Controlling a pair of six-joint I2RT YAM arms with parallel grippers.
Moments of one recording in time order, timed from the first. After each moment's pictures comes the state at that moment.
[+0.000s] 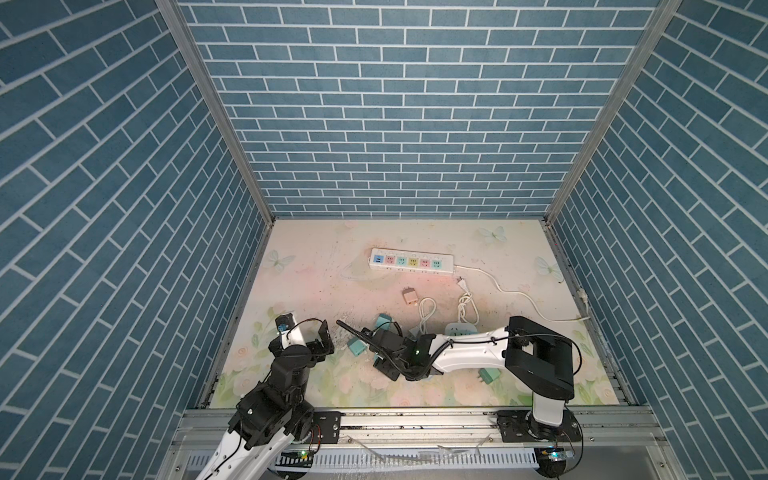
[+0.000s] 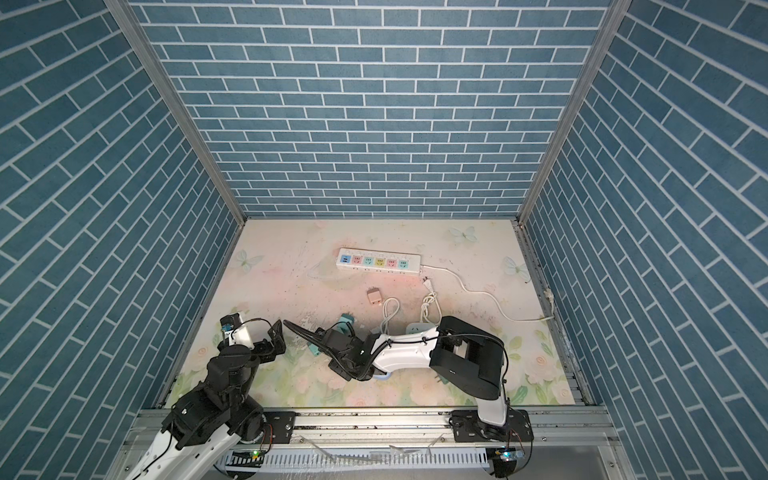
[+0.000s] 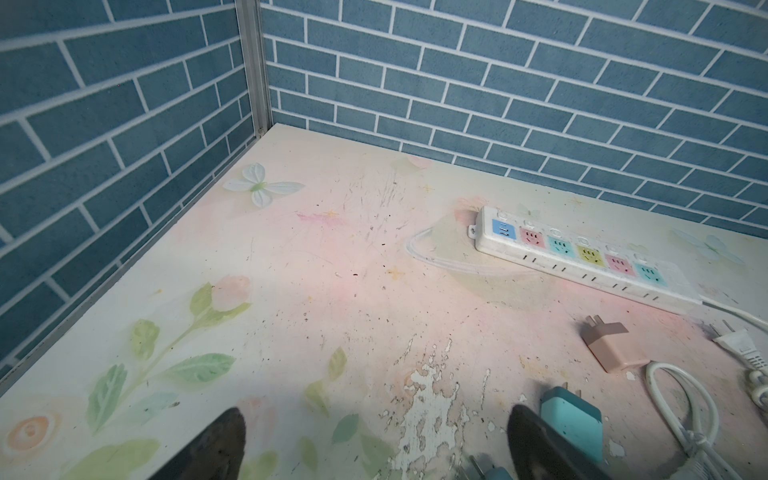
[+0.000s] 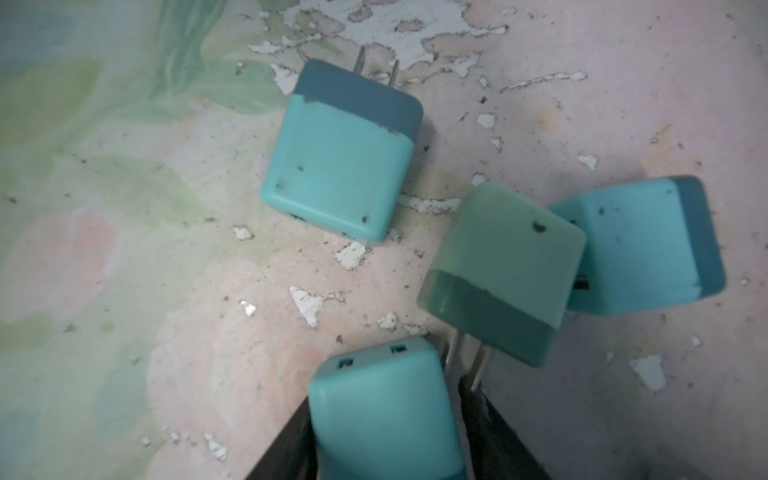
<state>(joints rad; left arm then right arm) -0.59 0.09 0.31 -0.64 -0.62 -0.45 1.31 1.88 1.09 -0.21 0.17 0.14</state>
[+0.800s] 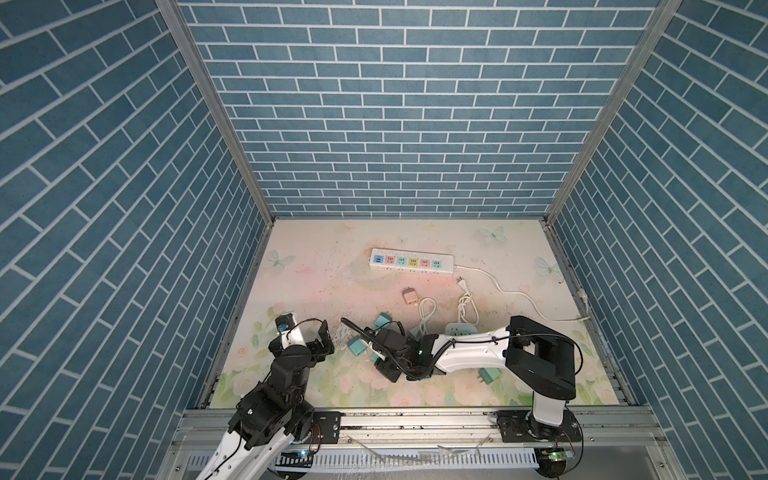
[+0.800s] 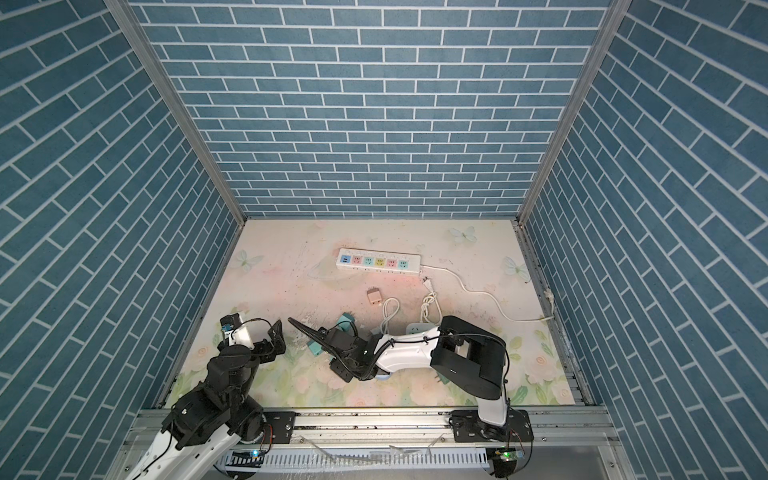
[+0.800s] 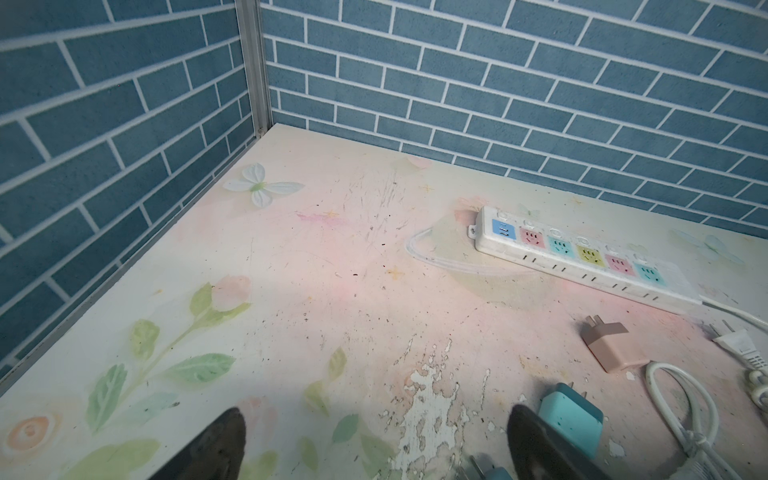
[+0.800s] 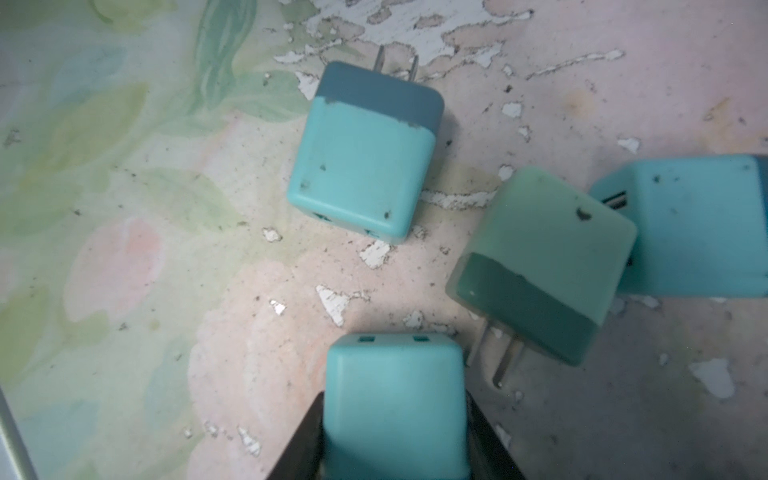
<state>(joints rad) -0.59 0.09 0.31 -0.64 -0.62 -0.45 1.31 1.87 1.05 -0.15 0.09 0.19</state>
